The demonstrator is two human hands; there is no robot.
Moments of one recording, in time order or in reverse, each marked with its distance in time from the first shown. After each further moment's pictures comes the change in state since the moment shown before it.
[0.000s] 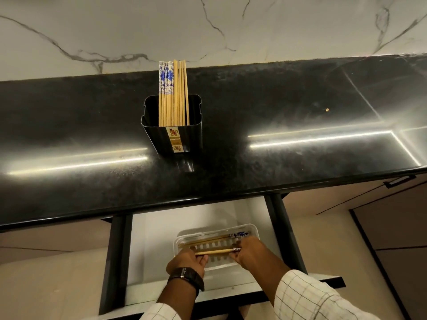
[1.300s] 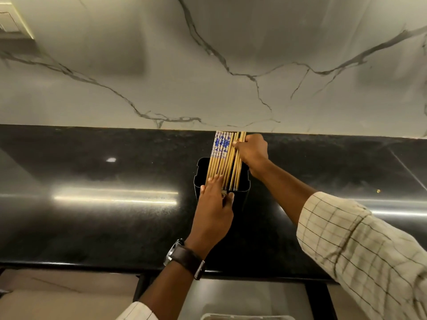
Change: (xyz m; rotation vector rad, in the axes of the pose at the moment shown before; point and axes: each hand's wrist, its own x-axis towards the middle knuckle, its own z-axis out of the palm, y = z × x) left_hand -0.145 0.186 0.117 1.025 -0.412 1.503; right_hand -0.242 -0.226 0.240 -0.627 -0.224 -1.393
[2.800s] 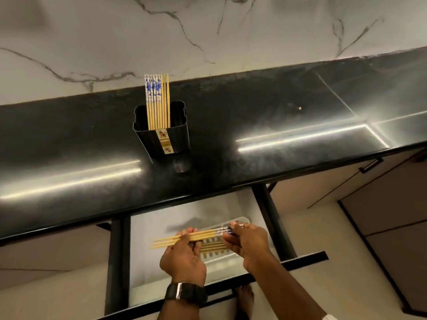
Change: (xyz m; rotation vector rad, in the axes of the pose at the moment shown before) left_hand -0.214 -0.048 0.089 -1.123 0.537 -1.111; right_hand -0.325 0.232 -0.074 0.703 0.146 0.935
